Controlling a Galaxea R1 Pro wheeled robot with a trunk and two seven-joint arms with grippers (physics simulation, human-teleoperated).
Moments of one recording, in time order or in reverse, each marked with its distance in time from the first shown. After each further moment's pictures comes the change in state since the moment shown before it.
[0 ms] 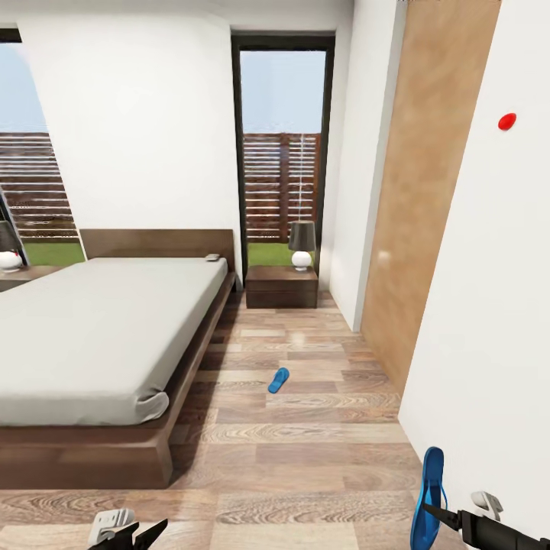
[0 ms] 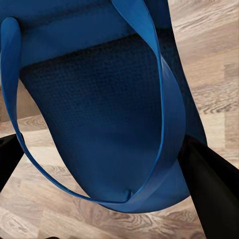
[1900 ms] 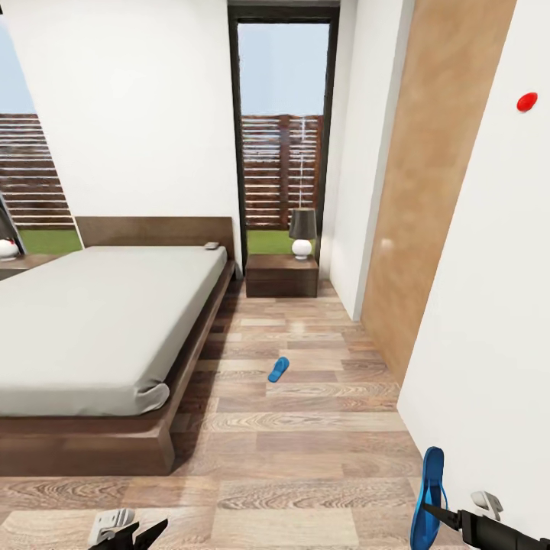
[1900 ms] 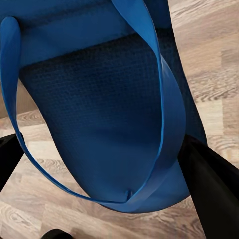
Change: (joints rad) left arm 0.000 0.000 0.000 0.000 0.000 -0.001 0.000; right arm 0.000 0.000 0.000 0.000 -0.002 -0.002 -0.001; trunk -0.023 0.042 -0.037
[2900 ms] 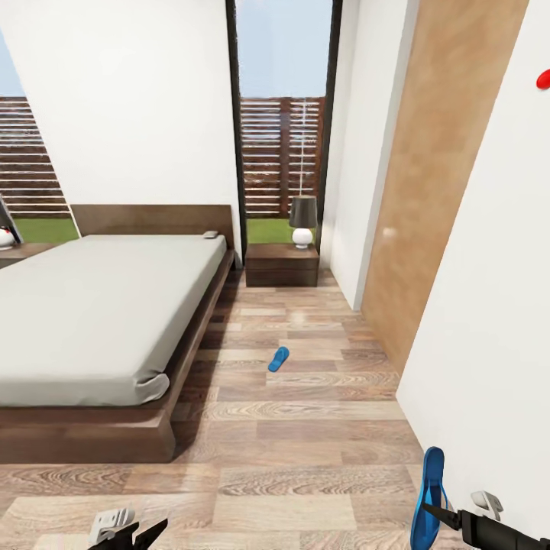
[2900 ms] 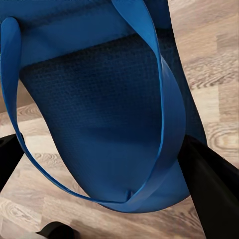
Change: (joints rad) left arm 0.000 0.001 0.000 0.000 0.000 0.000 0.000; right arm 0.000 0.000 0.000 0.000 0.000 0.000 -0.003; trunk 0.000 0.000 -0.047
